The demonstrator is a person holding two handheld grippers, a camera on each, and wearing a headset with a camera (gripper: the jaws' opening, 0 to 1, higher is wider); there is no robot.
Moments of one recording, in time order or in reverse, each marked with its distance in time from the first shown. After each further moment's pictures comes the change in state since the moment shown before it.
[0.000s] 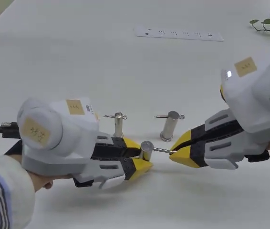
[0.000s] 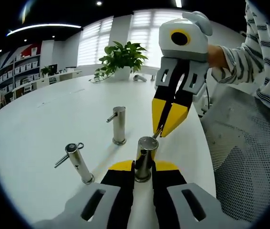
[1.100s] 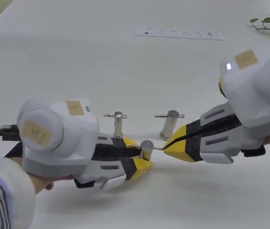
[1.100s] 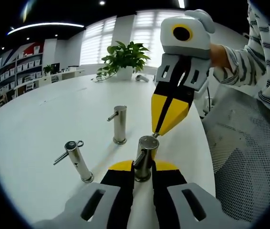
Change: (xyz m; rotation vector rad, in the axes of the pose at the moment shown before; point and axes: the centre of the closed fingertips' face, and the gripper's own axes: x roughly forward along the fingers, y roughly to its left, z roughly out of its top) left arm 0.002 -0.001 -0.001 -0.020 -0.004 0.017; right arm -0.001 -0.004 0.012 -0.032 -0.037 0.006
